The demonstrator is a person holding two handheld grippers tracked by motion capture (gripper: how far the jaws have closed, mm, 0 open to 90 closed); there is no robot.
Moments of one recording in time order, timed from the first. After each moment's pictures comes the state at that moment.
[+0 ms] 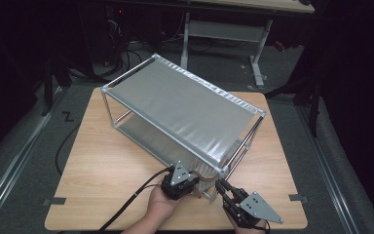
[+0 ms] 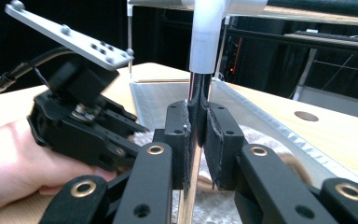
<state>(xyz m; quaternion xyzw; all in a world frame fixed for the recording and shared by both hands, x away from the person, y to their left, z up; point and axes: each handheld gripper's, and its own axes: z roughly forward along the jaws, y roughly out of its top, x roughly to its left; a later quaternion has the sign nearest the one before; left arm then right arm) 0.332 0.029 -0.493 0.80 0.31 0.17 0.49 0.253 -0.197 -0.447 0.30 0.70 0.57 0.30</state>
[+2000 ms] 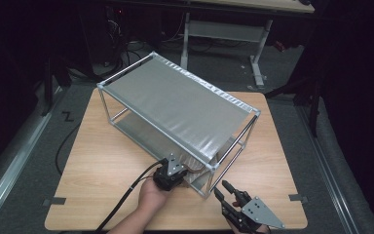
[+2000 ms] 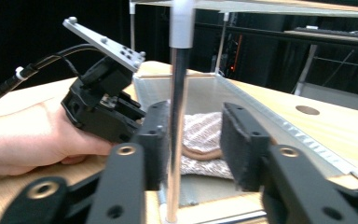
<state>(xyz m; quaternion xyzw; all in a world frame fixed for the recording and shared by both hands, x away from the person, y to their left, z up) 0.356 0.055 -0.501 0.82 0.34 0.21 0.42 0.243 -0.199 -0.452 0.31 0.70 0.58 0.30</state>
